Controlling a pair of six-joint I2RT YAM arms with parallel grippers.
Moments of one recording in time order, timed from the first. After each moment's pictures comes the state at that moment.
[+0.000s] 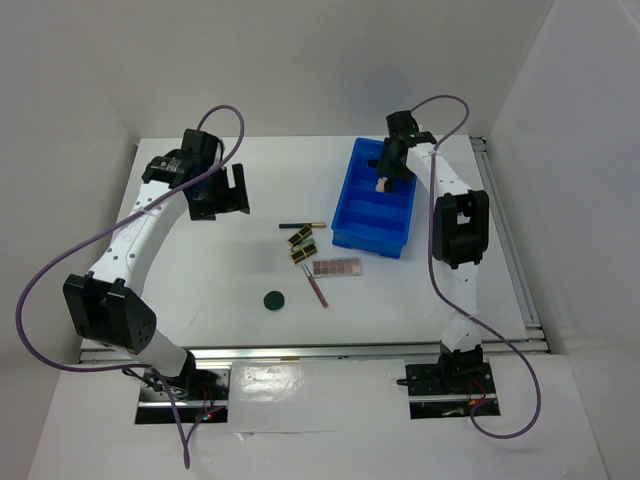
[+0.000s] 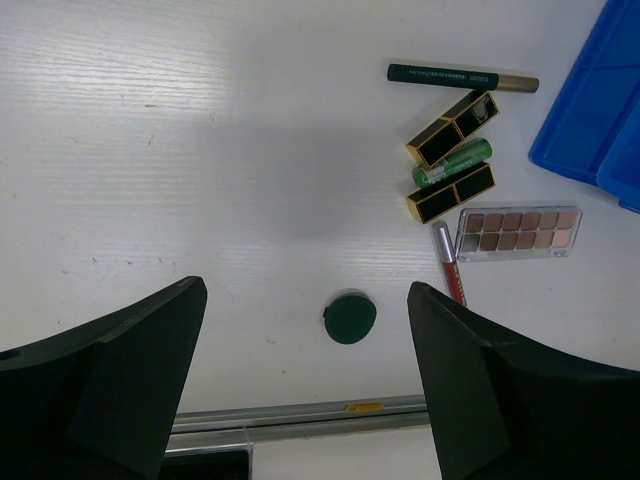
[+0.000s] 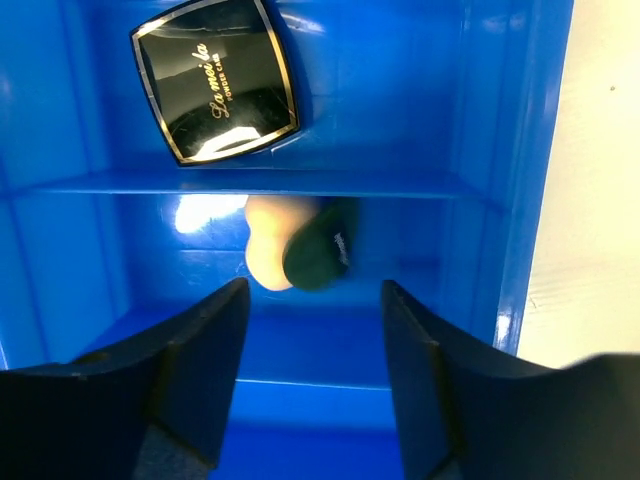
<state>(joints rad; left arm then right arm) -0.21 1.54 1.57 -1.03 0.01 -0.40 0.18 2.29 2.06 -0.75 0.20 0.42</state>
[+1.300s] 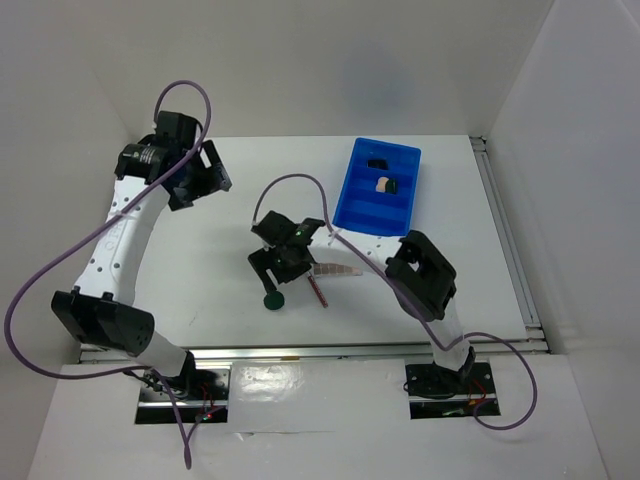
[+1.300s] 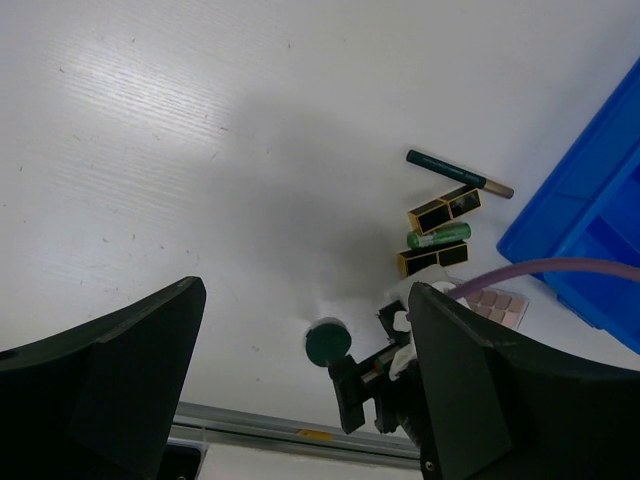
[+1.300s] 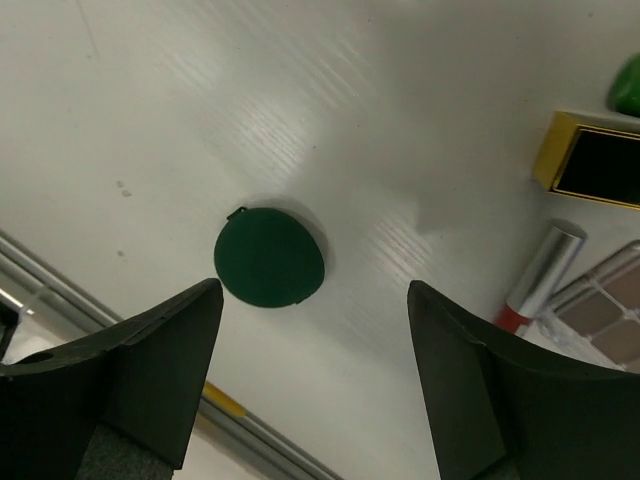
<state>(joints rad) -0.16 1.53 1.77 -1.17 -0.16 -0.59 0.98 2.03 1.58 -0.63 -0.07 0.36</state>
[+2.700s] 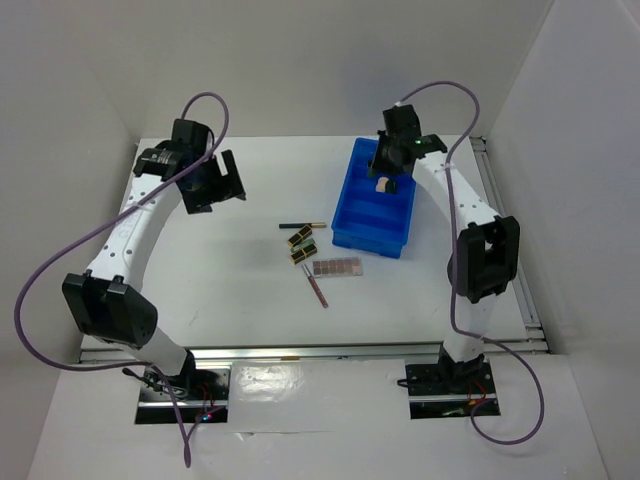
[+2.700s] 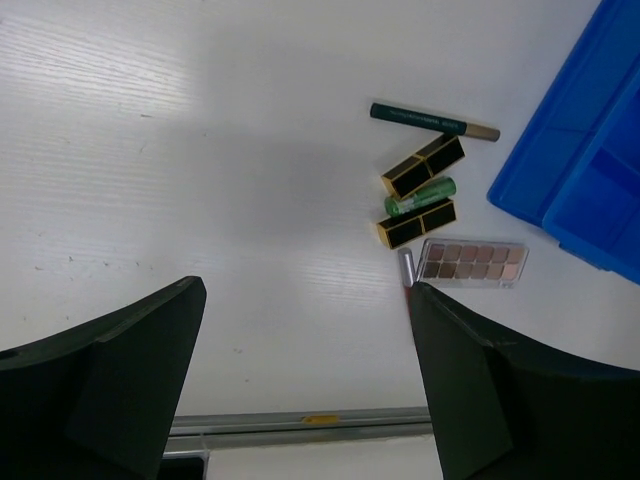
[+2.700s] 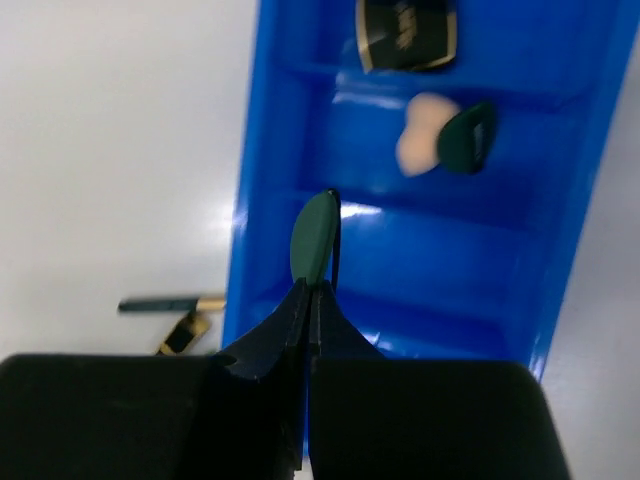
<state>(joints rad) -0.16 1.56 1.66 -1.06 0.01 -0.52 0.32 1.88 1.77 -0.66 0.10 0.46</state>
